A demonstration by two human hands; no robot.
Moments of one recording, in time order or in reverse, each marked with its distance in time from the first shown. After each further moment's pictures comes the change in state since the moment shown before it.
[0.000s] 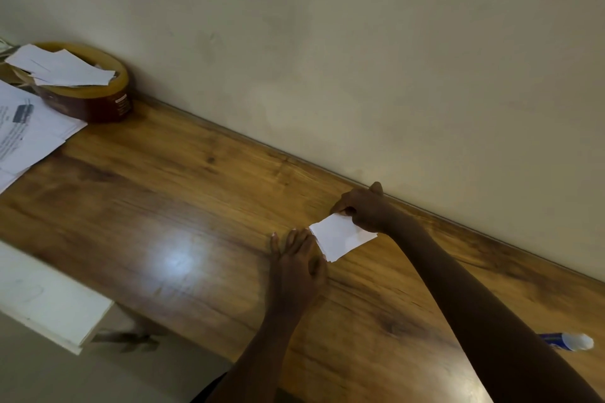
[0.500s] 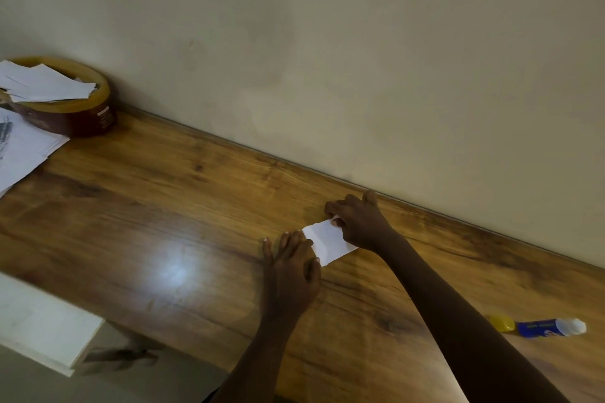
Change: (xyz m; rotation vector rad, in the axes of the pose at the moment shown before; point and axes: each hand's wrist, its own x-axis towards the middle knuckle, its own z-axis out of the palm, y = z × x) left_hand 0.001 -0.002 0.001 0.039 -0.017 0.036; right_hand -0.017 -0.004 0.028 -0.110 0.198 0.006
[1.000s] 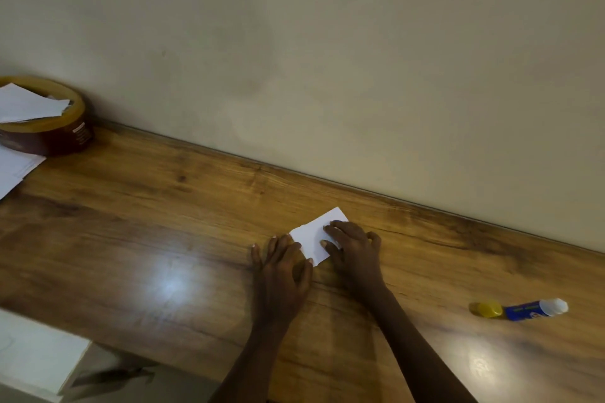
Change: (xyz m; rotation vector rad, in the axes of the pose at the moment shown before) left_hand -0.001 0.001 0.000 -0.004 0.016 0.004; right_hand -0.054 -0.031 0.034 0.366 0.267 0.429
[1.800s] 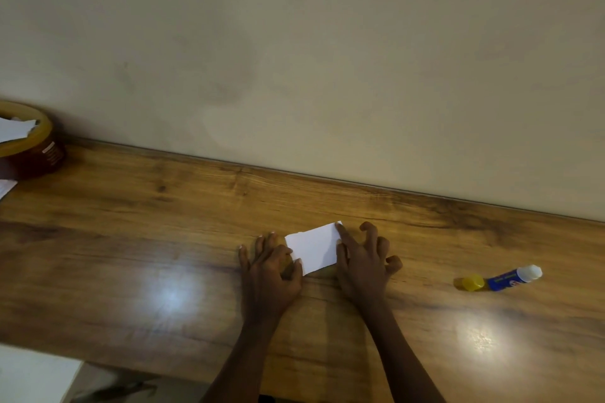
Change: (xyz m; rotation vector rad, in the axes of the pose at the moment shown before) left_hand 0.000 0.001 -0.005 0.005 -0.070 0.022; right_hand -0.036 0.006 0.001 -0.105 0.137 0.385
